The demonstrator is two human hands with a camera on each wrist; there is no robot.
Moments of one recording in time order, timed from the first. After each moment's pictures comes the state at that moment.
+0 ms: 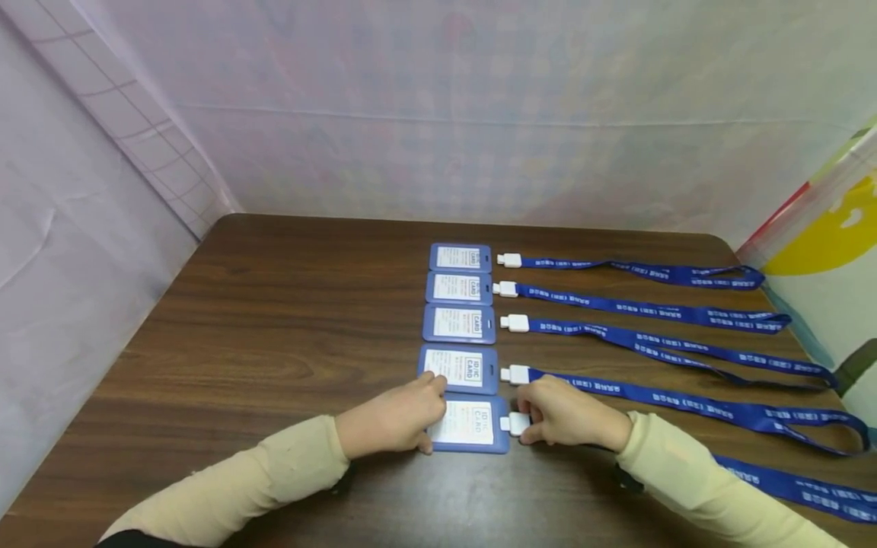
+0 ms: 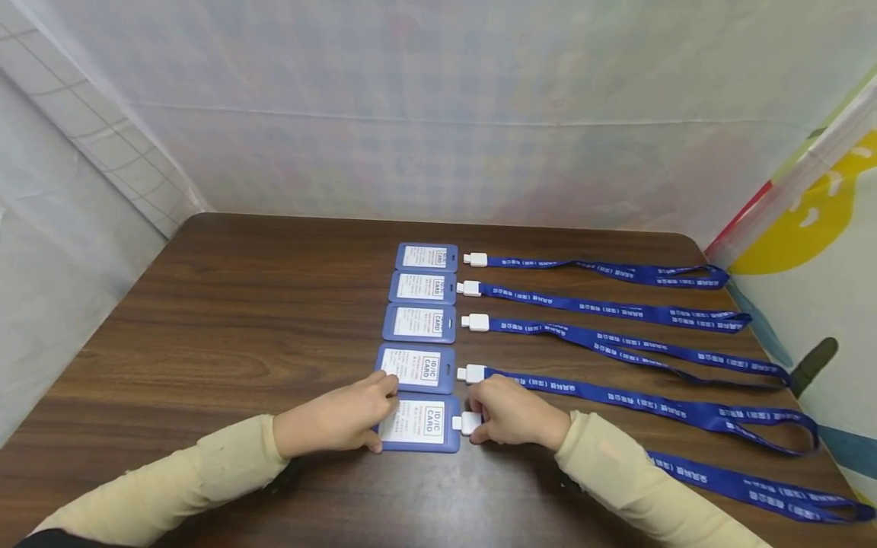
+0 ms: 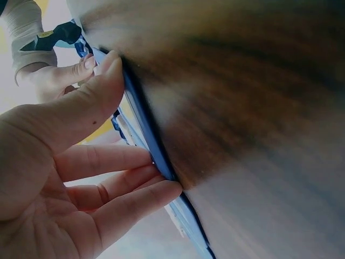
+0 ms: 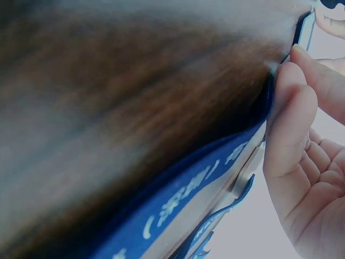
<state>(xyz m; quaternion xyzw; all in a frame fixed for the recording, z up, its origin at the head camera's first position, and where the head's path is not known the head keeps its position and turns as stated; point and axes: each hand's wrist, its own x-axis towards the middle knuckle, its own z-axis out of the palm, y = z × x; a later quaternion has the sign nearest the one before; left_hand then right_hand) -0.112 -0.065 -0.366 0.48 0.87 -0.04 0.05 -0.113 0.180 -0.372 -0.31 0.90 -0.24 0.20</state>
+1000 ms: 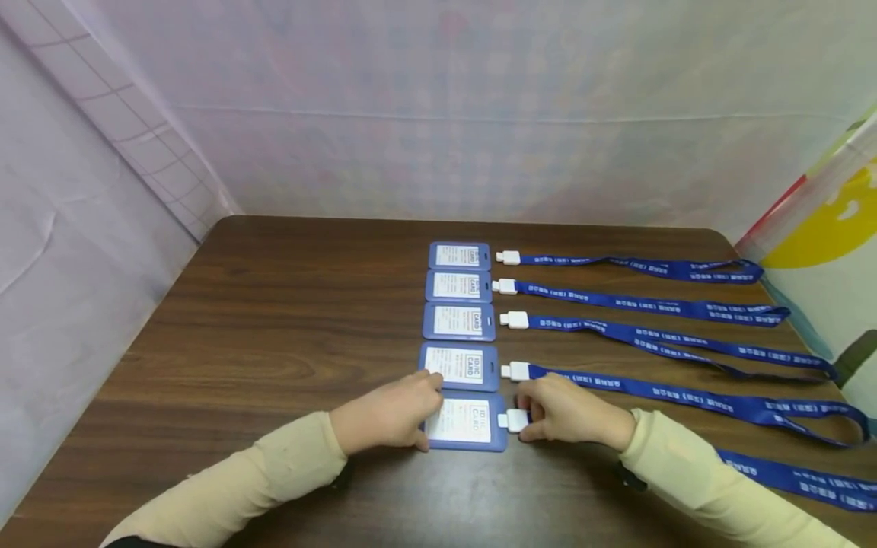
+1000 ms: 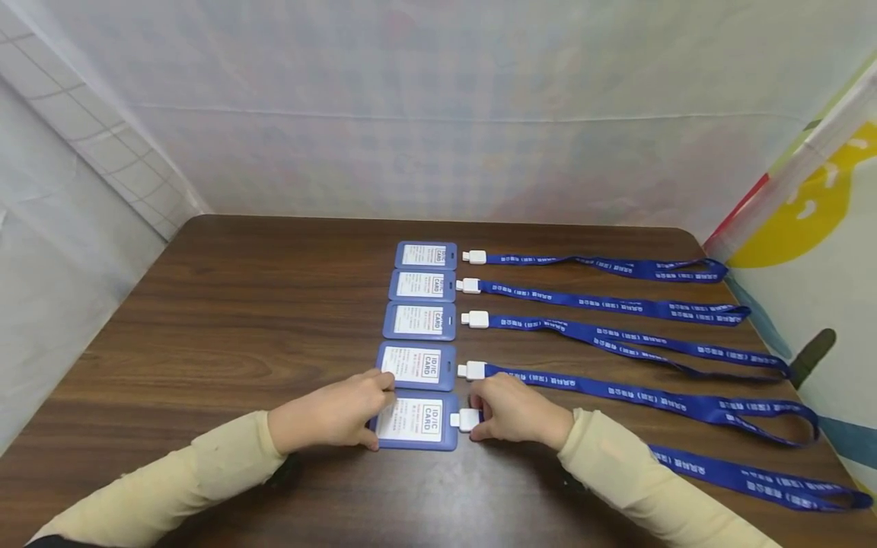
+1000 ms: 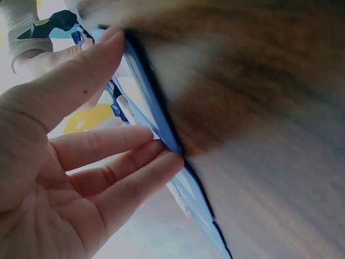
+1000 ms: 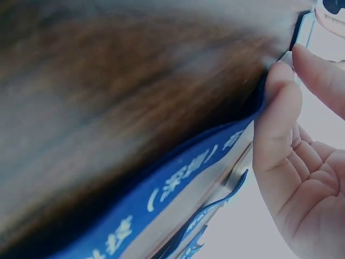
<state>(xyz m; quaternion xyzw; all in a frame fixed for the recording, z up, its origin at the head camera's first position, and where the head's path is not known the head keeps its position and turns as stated) -0.114 -0.070 -0.360 0.47 0.88 0.01 0.08 -0.112 0.181 -0.373 -0.30 0.90 -0.25 0.19</state>
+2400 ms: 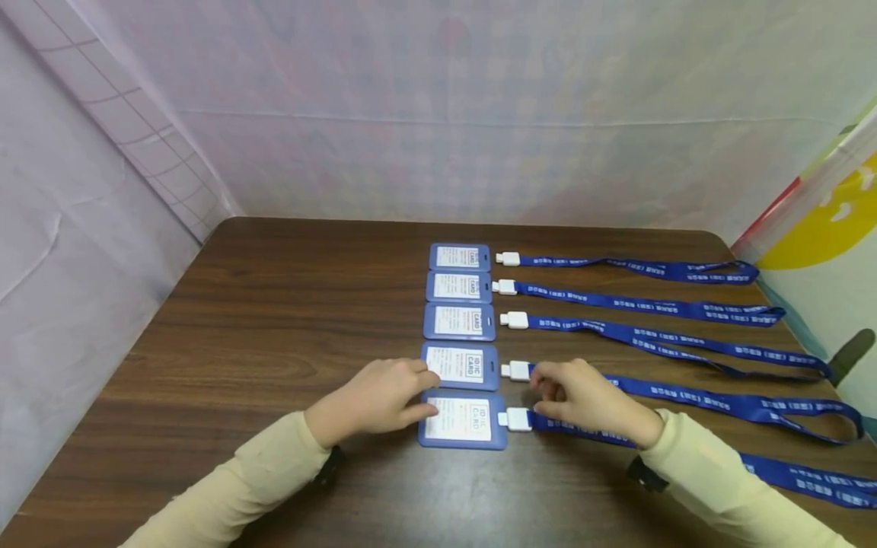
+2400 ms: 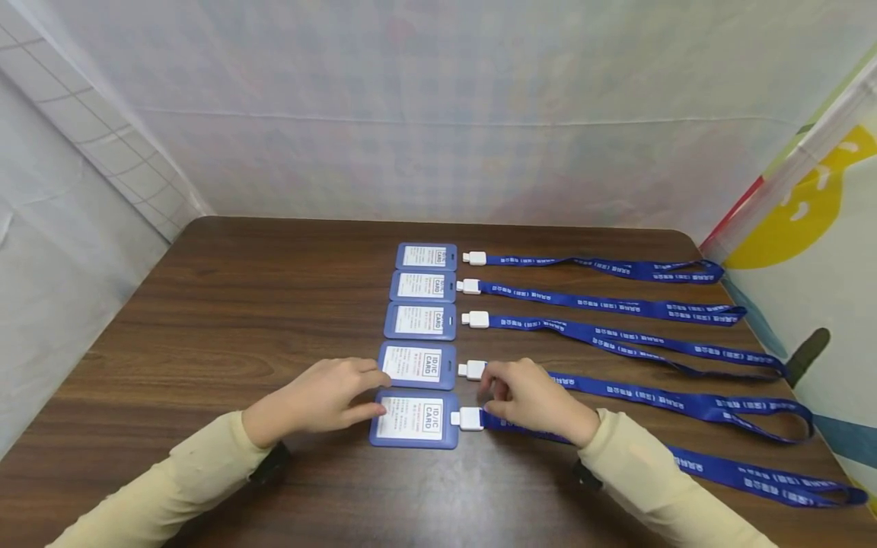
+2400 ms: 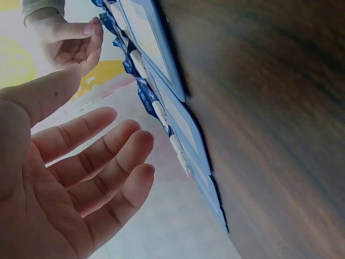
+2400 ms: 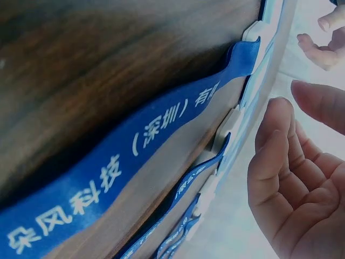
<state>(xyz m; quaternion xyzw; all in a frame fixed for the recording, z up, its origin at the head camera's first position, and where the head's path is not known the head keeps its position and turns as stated) -0.120 -0.096 -0.350 0.47 0.88 0.12 0.02 -0.109 0.202 -0.361 -0.30 0.90 -0.29 0.10</state>
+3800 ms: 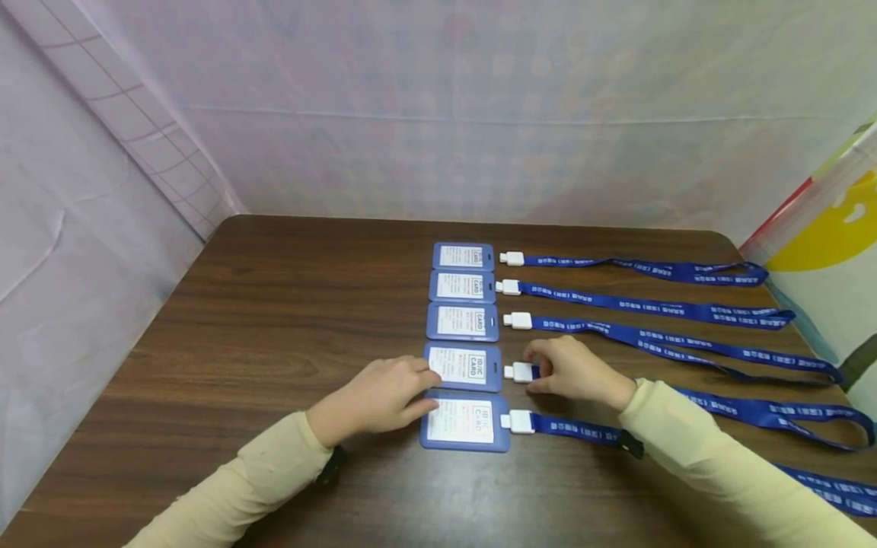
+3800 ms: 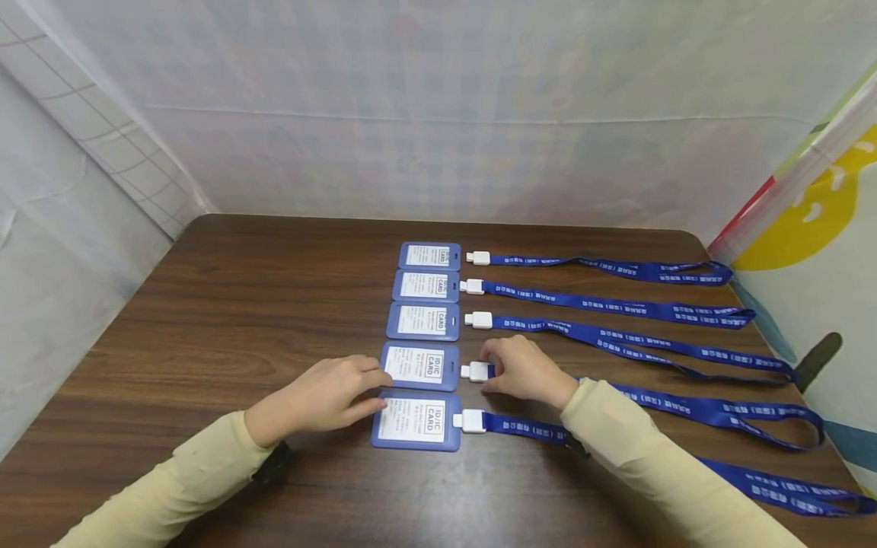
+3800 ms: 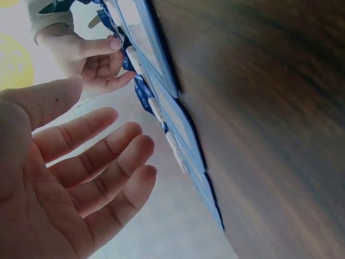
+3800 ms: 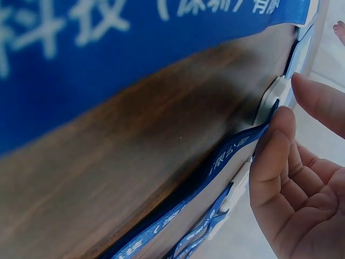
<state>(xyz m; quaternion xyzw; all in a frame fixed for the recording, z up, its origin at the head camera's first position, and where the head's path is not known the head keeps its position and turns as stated) -0.122 -0.096 -0.353 0.46 0.88 0.12 0.02 -0.150 0.197 -0.372 -0.28 0.93 -0.24 0.10</state>
